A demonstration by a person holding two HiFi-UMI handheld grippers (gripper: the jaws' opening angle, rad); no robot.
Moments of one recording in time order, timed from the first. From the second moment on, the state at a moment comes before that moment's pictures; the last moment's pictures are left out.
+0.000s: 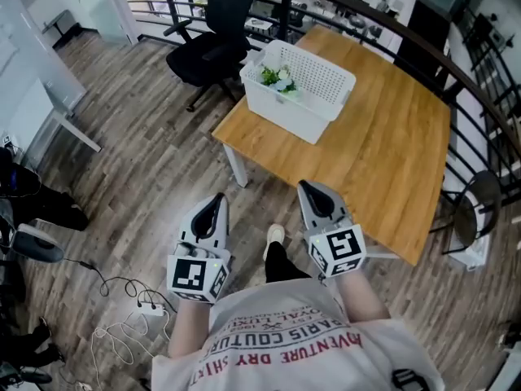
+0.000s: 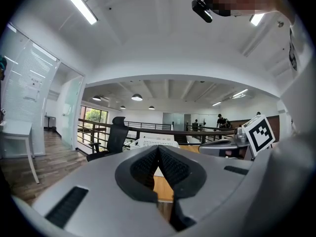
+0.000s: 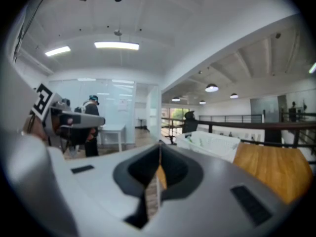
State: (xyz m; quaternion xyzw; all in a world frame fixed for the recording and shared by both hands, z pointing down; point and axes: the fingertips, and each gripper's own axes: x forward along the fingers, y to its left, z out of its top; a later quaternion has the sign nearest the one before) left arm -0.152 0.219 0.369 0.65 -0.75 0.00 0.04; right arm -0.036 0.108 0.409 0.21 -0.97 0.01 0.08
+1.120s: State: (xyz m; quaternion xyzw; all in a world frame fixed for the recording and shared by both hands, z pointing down) left arm -0.271 -0.154 0.369 0.75 -0.66 0.02 0.06; right arm -0.150 -0.207 0.387 0.28 -0.95 0.03 0.12
